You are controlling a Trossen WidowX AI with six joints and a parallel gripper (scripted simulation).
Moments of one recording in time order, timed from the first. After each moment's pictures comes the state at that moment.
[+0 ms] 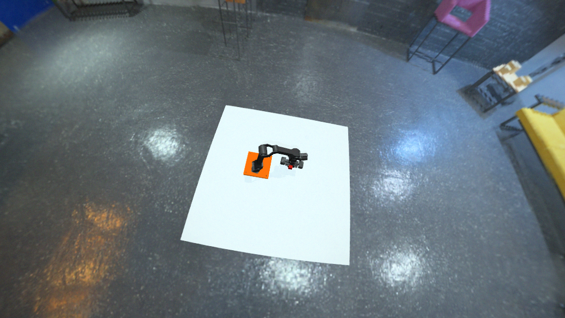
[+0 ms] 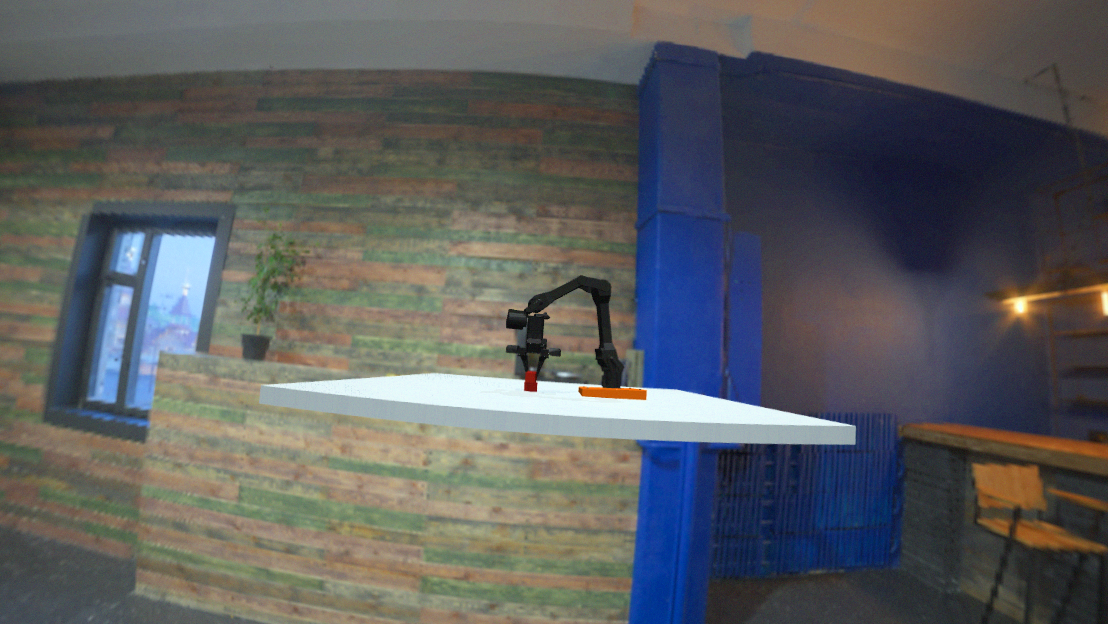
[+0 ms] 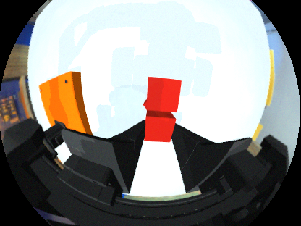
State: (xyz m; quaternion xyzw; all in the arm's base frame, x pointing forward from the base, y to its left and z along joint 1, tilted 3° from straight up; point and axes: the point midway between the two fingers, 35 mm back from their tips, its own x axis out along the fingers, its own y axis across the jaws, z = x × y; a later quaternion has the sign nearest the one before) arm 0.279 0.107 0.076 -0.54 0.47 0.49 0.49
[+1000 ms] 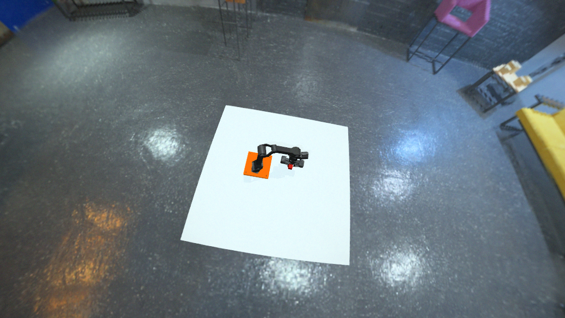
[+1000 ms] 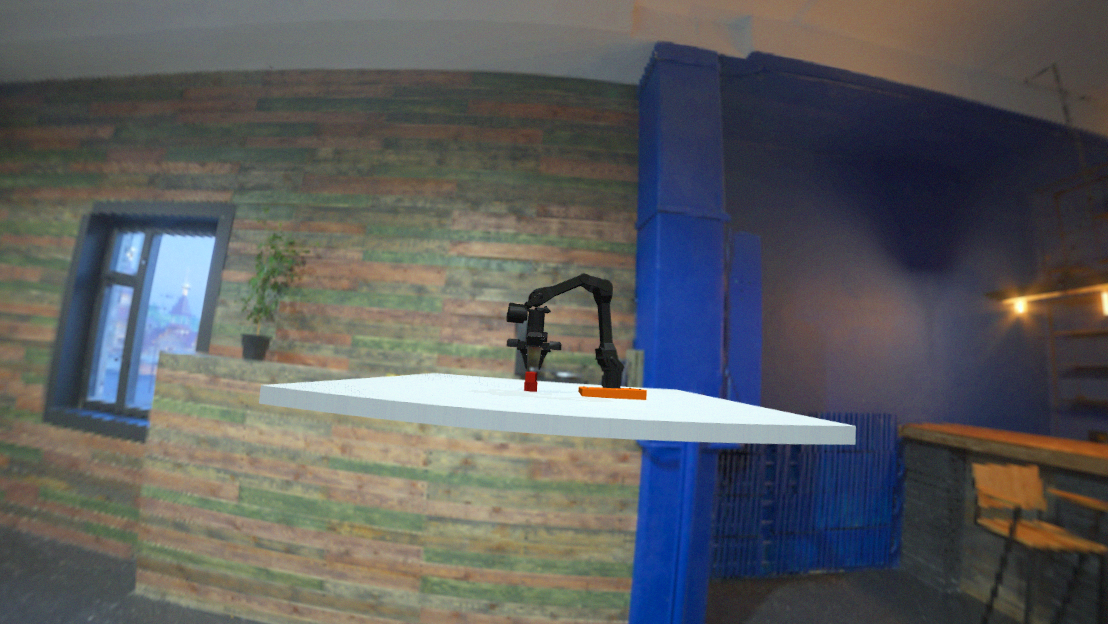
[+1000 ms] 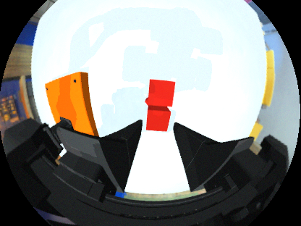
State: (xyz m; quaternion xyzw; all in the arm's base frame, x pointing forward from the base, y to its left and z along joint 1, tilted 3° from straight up) arm 0.278 0.107 0.098 -0.54 0.47 0.50 0.49
